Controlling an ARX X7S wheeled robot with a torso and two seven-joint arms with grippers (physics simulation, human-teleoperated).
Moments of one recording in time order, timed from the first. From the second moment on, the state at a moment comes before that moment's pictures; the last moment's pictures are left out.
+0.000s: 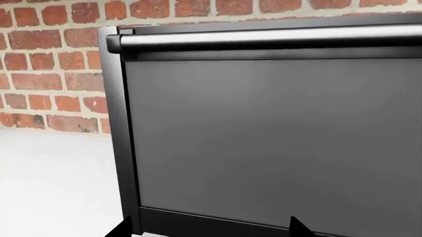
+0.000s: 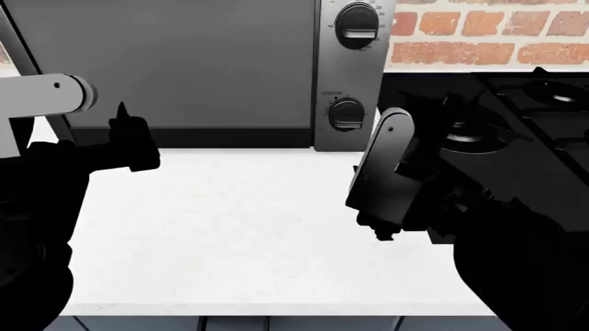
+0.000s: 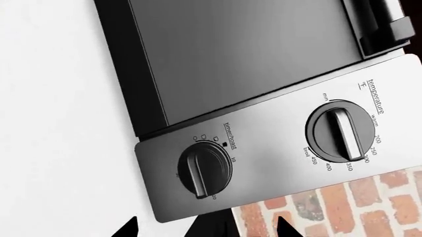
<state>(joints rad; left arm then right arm) -0.80 -0.58 -0.08 0.71 -1.45 -1.24 -1.21 1.32 0.86 -1.19 -0.73 0.34 1.08 0.06</state>
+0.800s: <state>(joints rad) -0.79 -0.59 -0.07 0.70 -1.45 -1.21 -1.21 1.50 0.79 -1.44 -0.70 0.21 1.13 -0.04</state>
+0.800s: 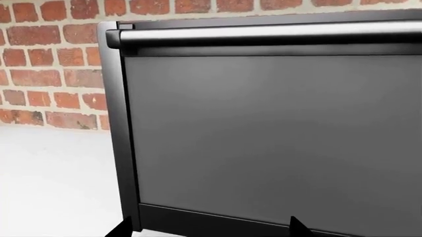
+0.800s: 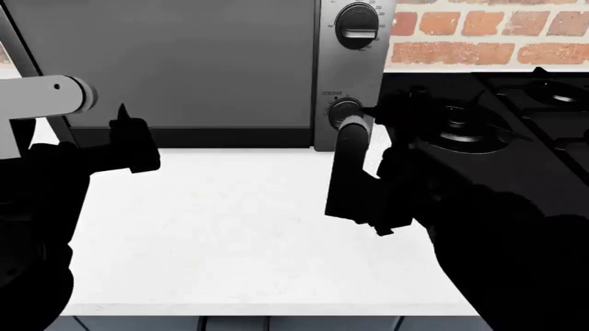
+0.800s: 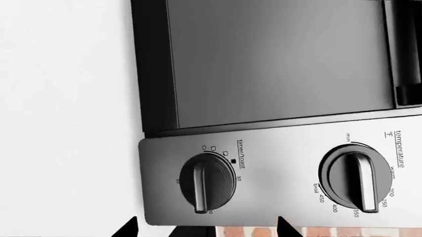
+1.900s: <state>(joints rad) -0.77 -0.61 -0.05 0.71 -1.46 -1.18 -1.22 1.56 0.65 -1.52 -0.53 0.19 1.27 -0.11</state>
